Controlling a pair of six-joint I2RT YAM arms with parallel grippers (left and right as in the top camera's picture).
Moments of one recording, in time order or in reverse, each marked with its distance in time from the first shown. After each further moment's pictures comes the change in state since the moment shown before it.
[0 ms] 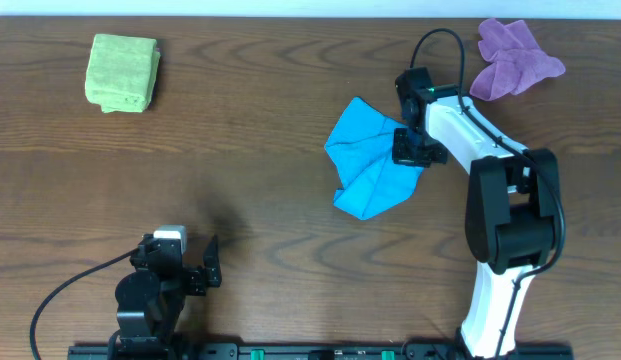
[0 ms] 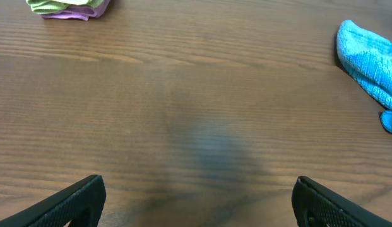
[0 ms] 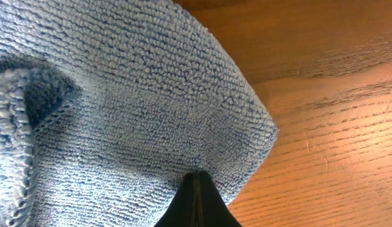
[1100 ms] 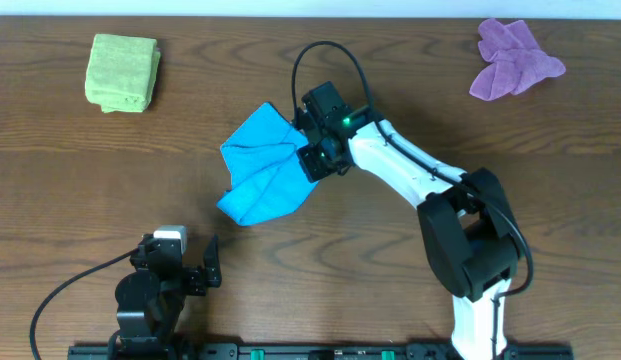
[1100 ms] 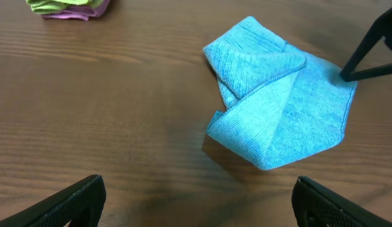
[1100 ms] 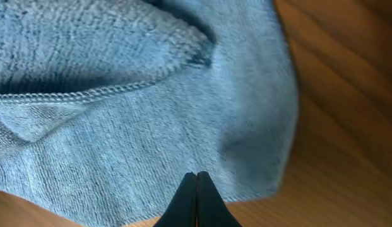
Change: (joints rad) left arm 0.000 0.000 0.000 0.000 0.000 0.000; right arm 0.370 -0.050 -0.003 0.240 -0.348 -0.261
